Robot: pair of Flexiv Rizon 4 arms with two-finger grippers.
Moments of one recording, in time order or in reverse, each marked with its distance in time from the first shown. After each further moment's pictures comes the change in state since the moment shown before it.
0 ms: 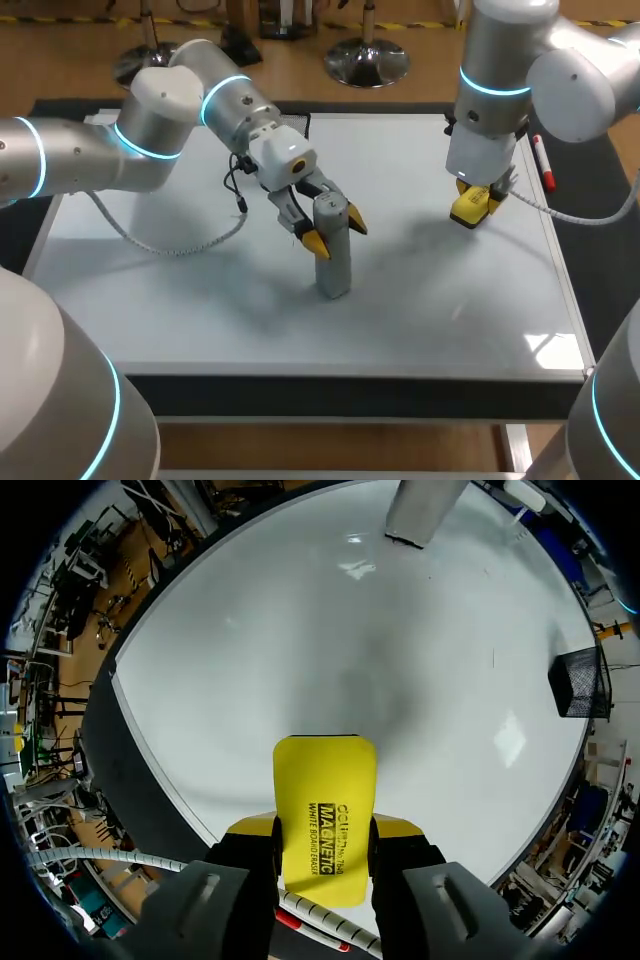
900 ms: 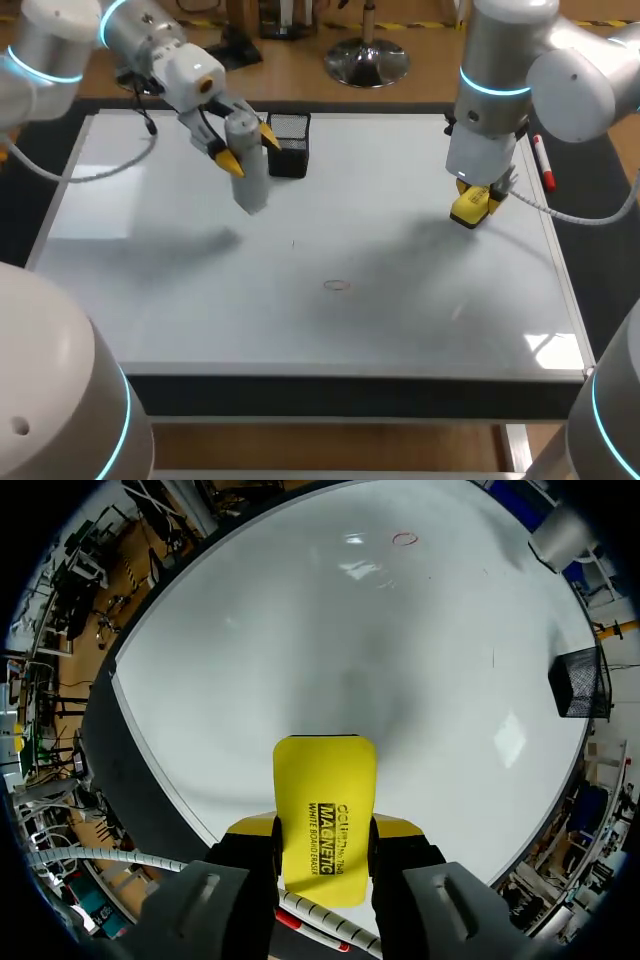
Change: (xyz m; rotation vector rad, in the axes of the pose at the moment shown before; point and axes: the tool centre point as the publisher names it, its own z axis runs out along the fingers) left arm 0.029 -0.039 -0.172 -0.138 -0.120 0.037; right arm 0.000 0.000 0.000 0.000 0.000 0.000
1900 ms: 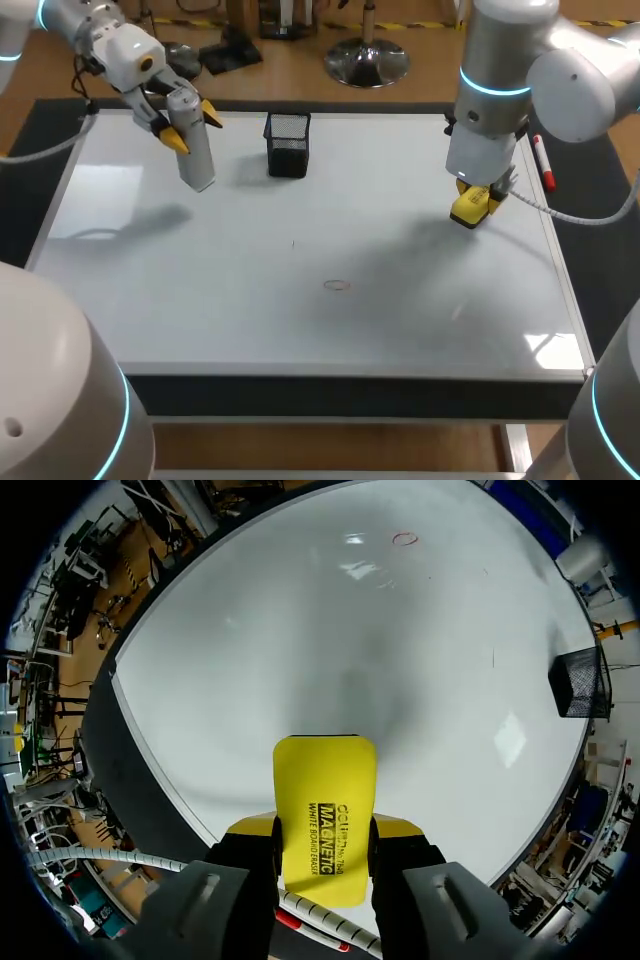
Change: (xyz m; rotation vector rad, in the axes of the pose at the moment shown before) left arm 0.025 0.029 -0.091 -0.029 -0.070 -0.028; right arm 0.000 0.000 0.000 0.000 0.000 0.000
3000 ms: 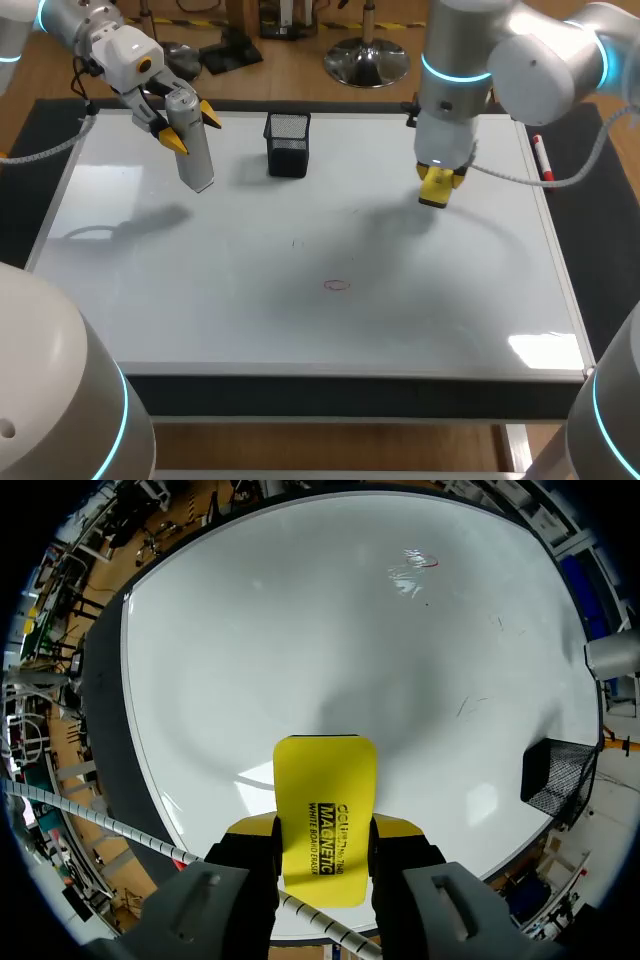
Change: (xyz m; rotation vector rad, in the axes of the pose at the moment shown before) left arm -0.001 0.003 -0.002 0.008 0.003 0.000; right arm -0.085 0.012 -0.011 0.042 -0.031 -0.402
